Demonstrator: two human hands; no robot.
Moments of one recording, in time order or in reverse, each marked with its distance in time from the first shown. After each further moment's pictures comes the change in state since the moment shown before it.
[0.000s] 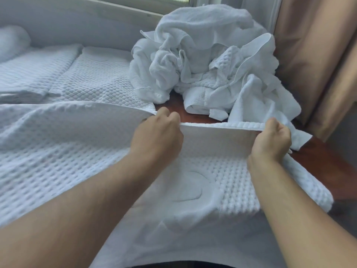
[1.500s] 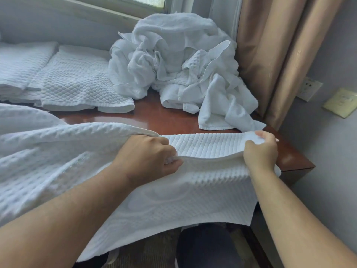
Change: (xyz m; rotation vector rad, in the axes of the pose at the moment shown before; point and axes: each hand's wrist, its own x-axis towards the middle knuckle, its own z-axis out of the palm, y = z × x) left_hand -0.064 0.018 -0.008 -0.107 0.077 0.512; right_hand 0.013 -0.002 -0.109 -0.505 -0.136 -0.133
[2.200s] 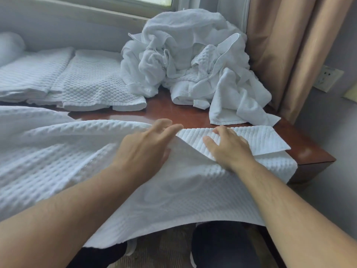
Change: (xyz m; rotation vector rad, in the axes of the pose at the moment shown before) left_hand -0.017 -0.007 -0.023 0.142 -0.100 -0.185; right_hand -0.057 -0.036 0.033 -0.550 -0.649 -0.462
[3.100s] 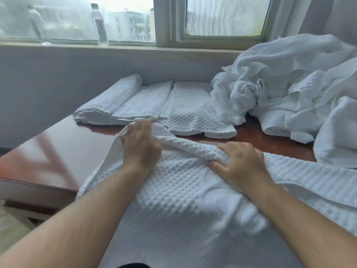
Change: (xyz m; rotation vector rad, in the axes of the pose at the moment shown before) left_hand -0.057 -0.192 -0.053 0.076 0.258 -0.802; right_hand 0.022 -0.176 0.069 -0.027 0.039 -0.442
